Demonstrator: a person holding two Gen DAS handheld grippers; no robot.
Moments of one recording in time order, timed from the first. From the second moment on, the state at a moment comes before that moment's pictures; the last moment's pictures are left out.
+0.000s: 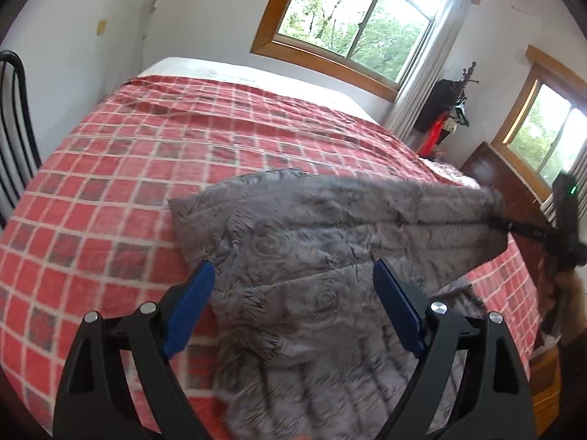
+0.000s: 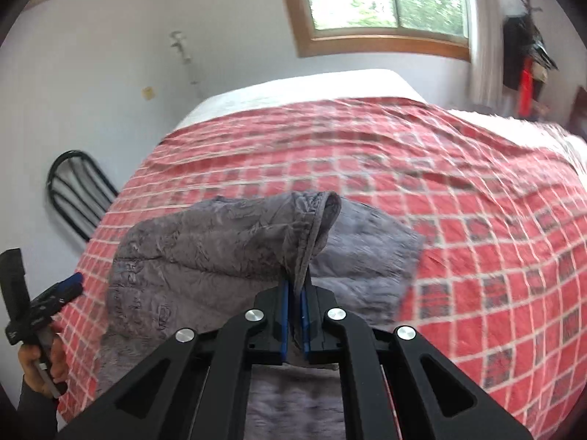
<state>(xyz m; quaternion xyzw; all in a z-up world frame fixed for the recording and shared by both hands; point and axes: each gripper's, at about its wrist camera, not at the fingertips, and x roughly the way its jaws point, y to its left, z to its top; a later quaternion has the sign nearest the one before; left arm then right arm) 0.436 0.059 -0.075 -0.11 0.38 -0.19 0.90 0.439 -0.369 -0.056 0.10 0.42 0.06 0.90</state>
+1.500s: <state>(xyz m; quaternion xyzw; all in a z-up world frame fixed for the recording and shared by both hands) 0.465 0.027 -0.142 -0.03 0.48 -0.15 0.86 0.426 -0.385 -0.154 0.07 0.47 0.08 0.88</state>
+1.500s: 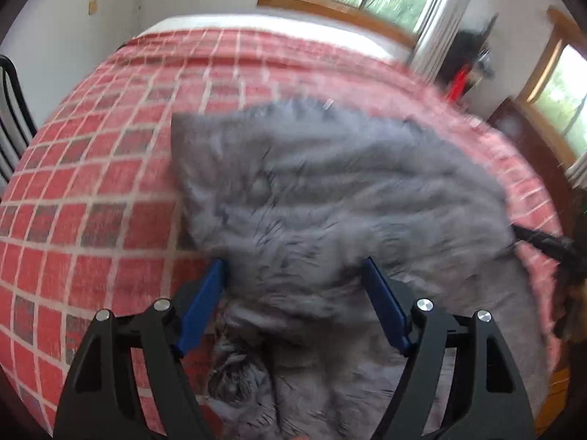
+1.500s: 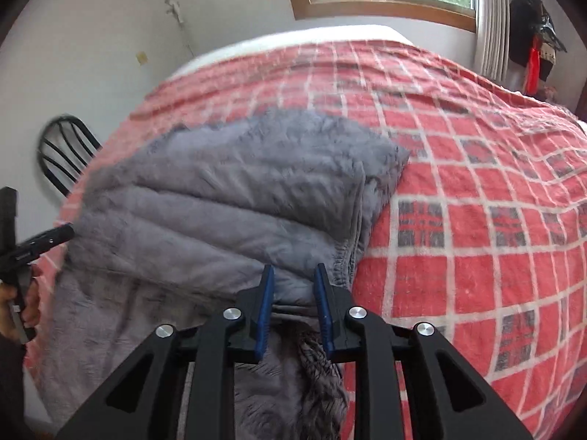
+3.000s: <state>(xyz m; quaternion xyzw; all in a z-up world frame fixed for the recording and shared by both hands) 0.157 0.086 -0.155 -0.09 0.53 -0.24 0.81 0.115 -0.424 -0.172 0.20 0.50 0.20 0.82</state>
